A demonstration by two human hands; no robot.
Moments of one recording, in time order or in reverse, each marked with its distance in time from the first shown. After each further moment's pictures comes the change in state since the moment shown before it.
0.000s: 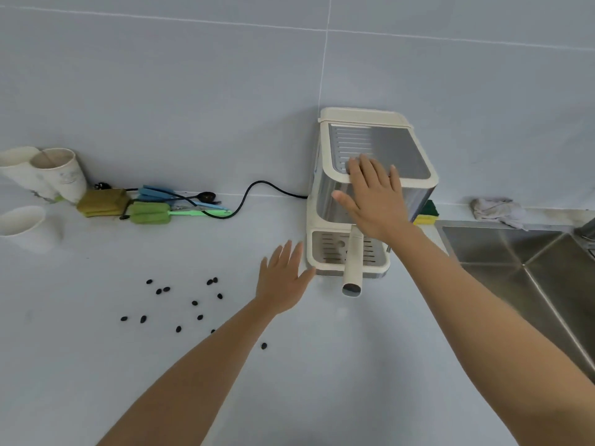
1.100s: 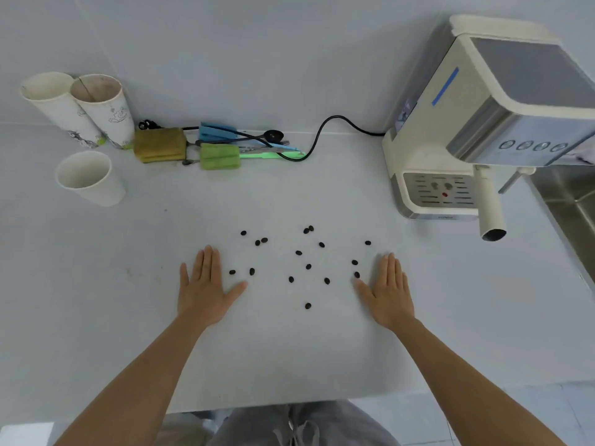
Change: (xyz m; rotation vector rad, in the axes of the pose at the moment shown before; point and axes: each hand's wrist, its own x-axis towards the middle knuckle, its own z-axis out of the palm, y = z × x) left_hand -0.095 -0.339 -0.033 0.313 -0.174 -0.273; right_hand -0.131 -0.197 0.190 0.270 -0.550 0.516
